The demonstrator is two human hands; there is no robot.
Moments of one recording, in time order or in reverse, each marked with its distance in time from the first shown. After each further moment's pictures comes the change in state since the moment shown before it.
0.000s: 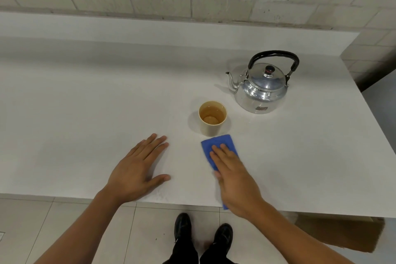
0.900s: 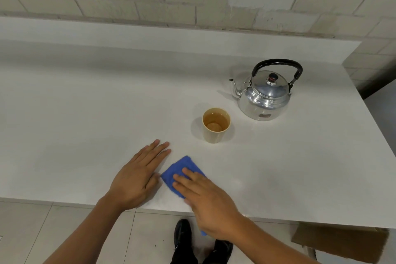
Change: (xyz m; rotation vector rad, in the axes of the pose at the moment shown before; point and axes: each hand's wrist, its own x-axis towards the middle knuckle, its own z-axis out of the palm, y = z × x) left_hand -0.003 -0.003 -0.003 -0.139 -0.001 0.047; right_hand 0.005 -0.047 0.035 -0.057 -0.232 -0.352
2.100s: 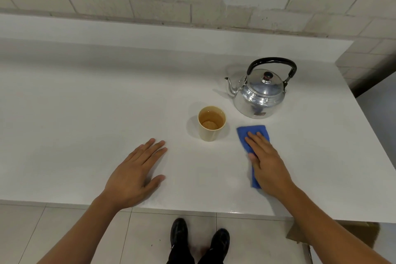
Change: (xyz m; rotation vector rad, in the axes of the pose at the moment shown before) left_hand 0.001 -0.001 0.005 0.113 0.020 -0.028; right_hand -0.056 0.127 -0.069 0.115 0.352 0.538
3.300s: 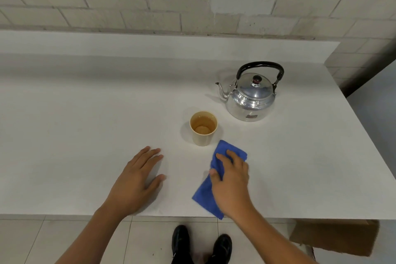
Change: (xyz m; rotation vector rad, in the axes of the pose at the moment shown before) left_hand 0.011 0.031 -0.012 -0.142 0.038 -0.137; right_hand -0.024 -0.109 0.034 0.200 0.059 0.331
